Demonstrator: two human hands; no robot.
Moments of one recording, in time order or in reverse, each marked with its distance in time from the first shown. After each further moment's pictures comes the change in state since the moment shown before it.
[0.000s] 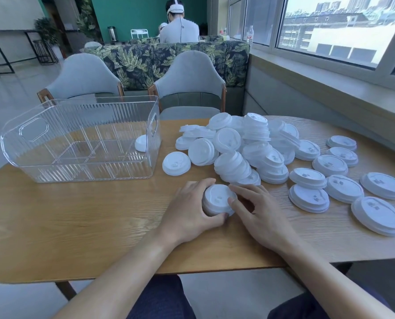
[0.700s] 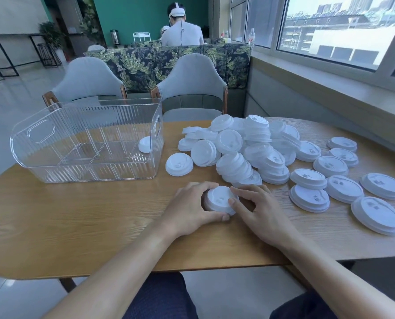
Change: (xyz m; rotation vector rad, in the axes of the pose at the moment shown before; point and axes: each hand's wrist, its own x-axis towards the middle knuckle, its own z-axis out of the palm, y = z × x) left_hand 0.007 -0.004 -0.010 -0.002 -0.074 -0.044; right_hand 0.004 0.003 0.000 -0.026 -0.013 -0.018
